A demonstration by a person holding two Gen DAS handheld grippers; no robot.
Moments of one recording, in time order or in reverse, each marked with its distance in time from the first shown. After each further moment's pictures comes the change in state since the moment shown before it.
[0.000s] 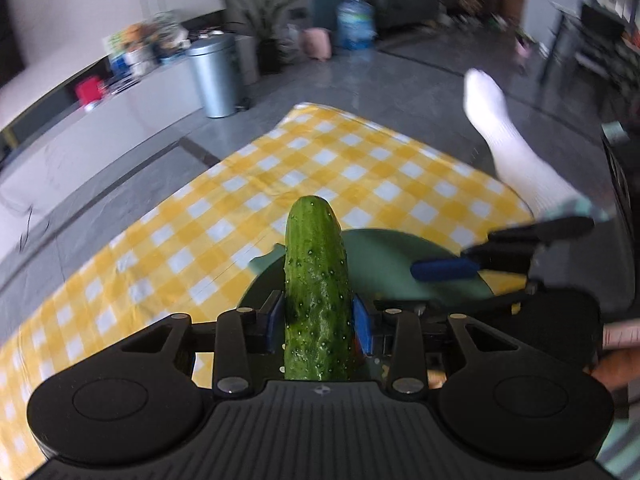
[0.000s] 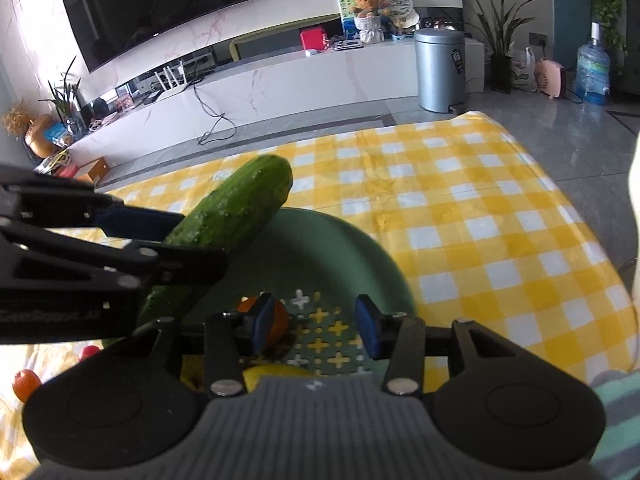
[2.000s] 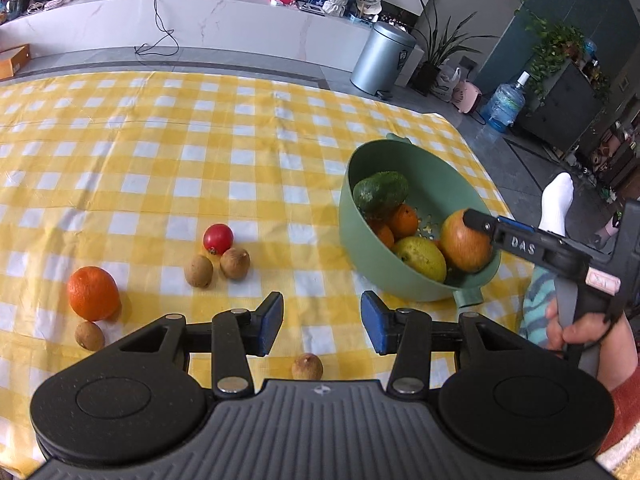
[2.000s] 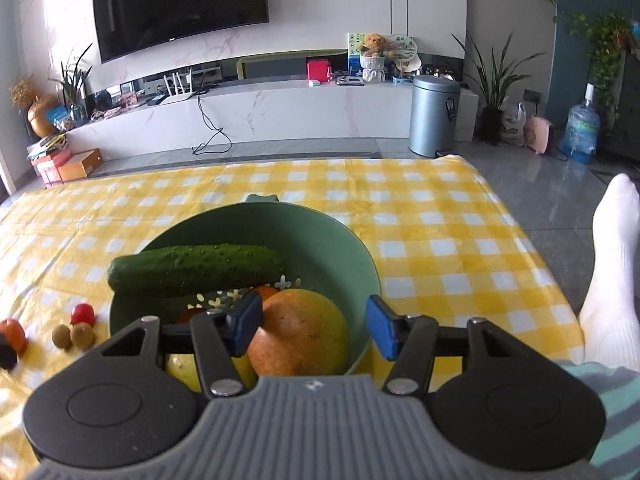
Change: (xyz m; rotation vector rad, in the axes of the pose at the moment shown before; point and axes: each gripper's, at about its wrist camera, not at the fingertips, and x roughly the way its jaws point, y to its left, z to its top) left arm -0.111 0.013 -0.166 -0.751 -0.048 0.085; right arm -0.042 0.008 -0.028 -0.128 -0.100 -0.065
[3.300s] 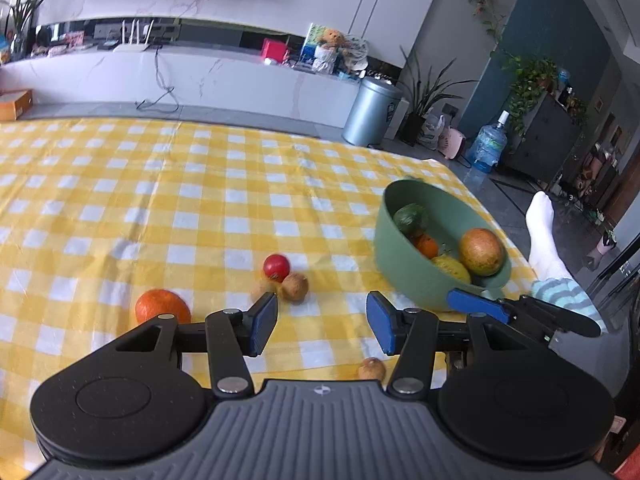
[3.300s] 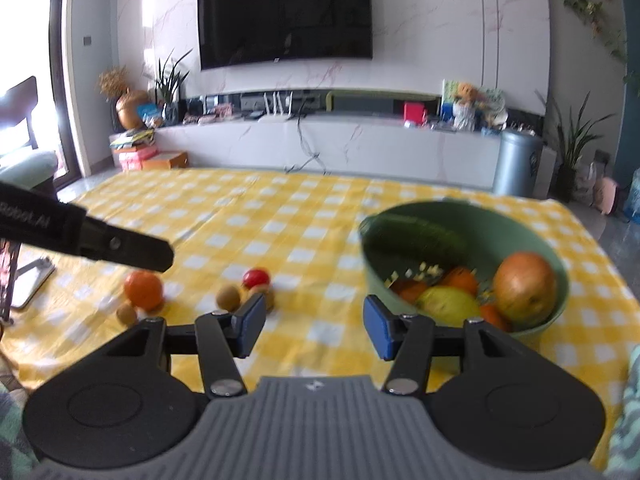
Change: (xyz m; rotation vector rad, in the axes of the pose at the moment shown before) left arm -0.037 0.056 -0.032 0.045 -0.189 -0.030; right arm -0.060 0.142 -0.079 -0.180 -0.100 0.194
